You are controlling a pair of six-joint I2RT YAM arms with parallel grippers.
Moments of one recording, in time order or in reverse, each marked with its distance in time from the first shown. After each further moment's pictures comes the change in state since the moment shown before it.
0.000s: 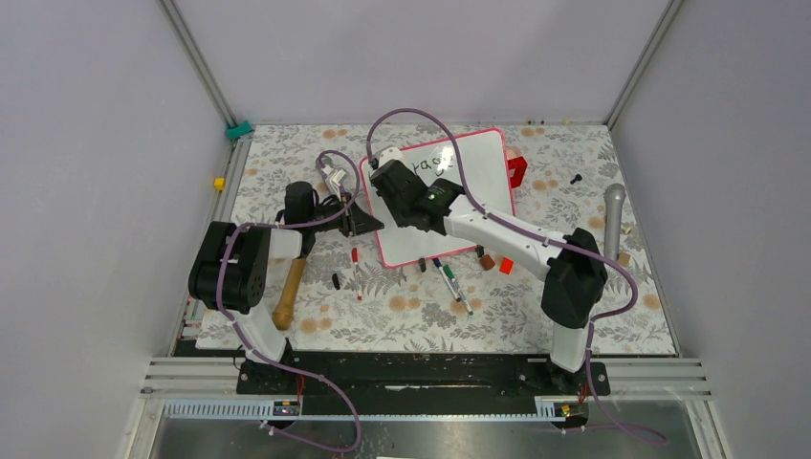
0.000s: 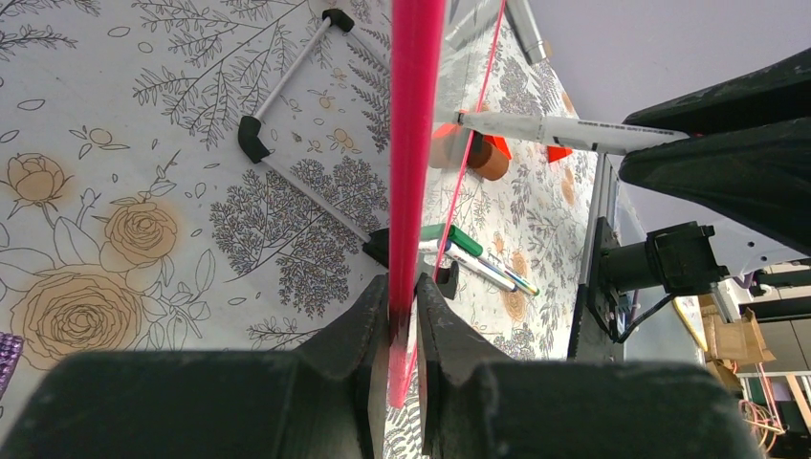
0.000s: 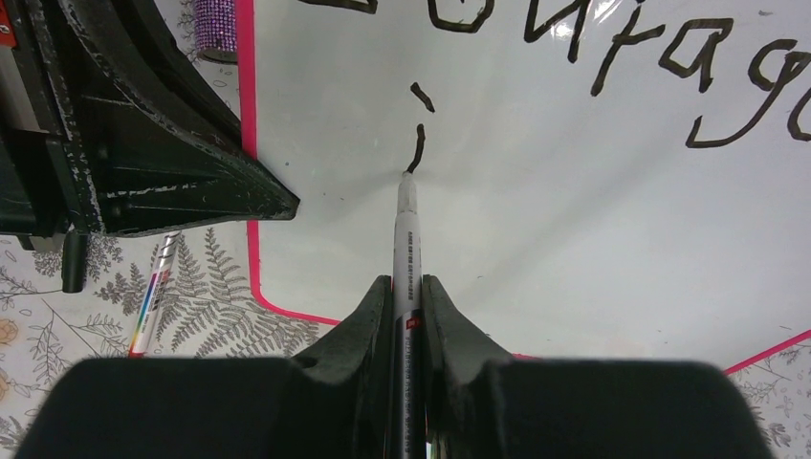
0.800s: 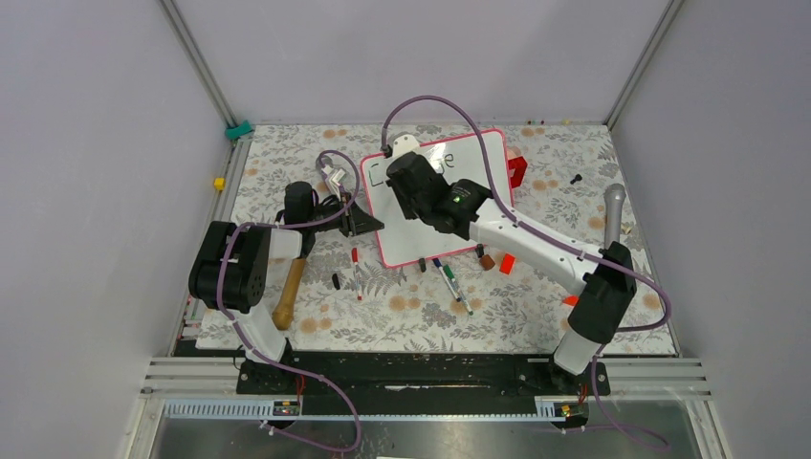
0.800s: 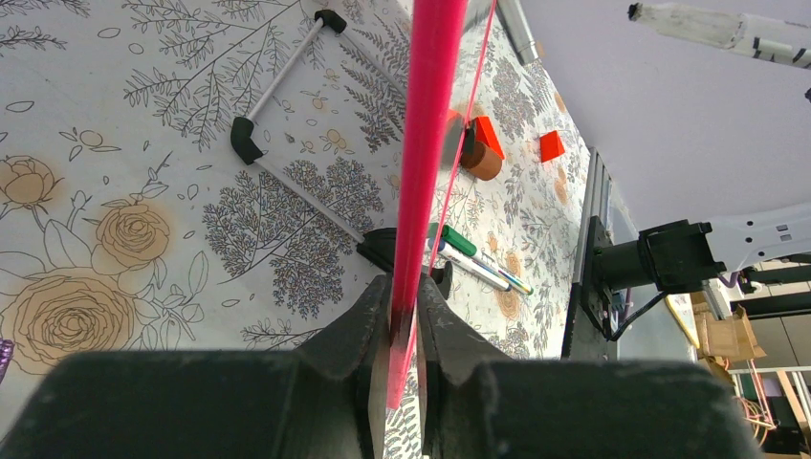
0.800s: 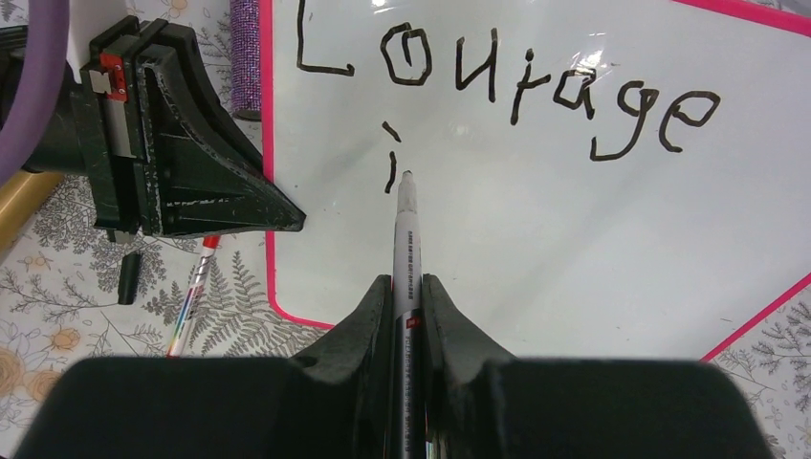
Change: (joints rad) left arm 0.002 0.005 -0.001 0.020 0.014 -0.019; right arm 0.002 -0.159 -0.068 0.067 0.014 -0.007
